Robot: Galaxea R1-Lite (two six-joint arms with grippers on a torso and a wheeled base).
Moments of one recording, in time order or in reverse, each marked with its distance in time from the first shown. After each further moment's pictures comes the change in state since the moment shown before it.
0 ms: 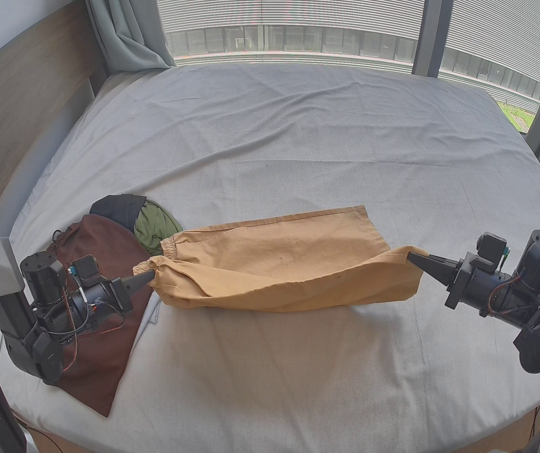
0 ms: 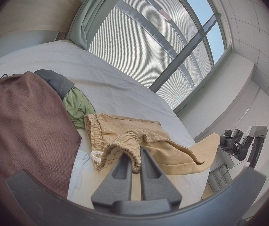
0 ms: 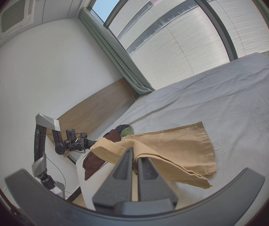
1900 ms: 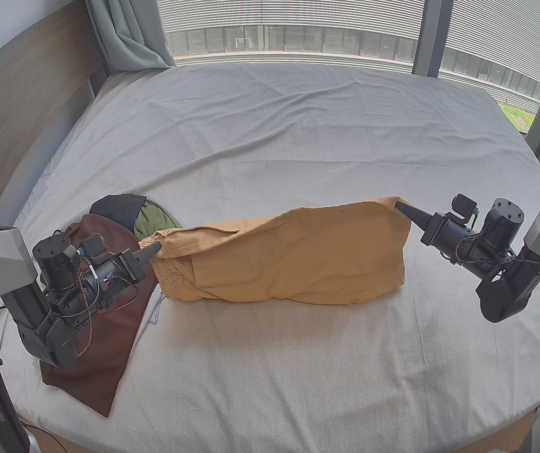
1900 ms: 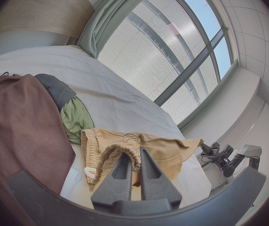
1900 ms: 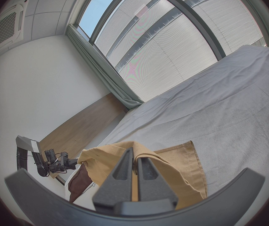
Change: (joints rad) left arm -0.069 0.029 -0.144 0.000 0.174 -0.150; right arm -0.094 0.319 -0.477 0.010 -0.025 0.183
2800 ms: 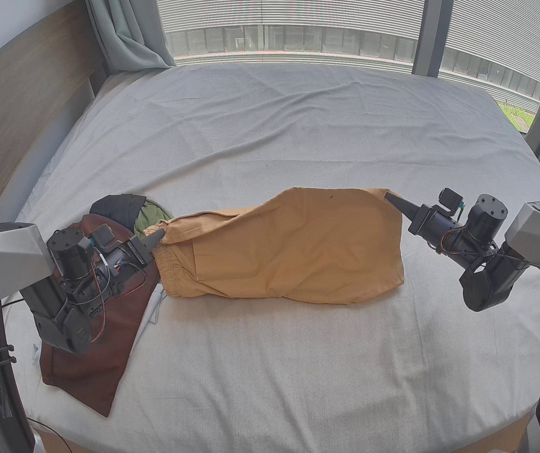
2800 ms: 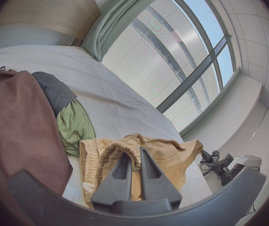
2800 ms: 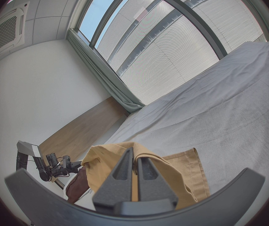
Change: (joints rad) left arm 0.002 0.107 -0.162 0.000 0.048 -0.063; right arm 0.002 0.133 -0.198 0.002 0.002 0.050
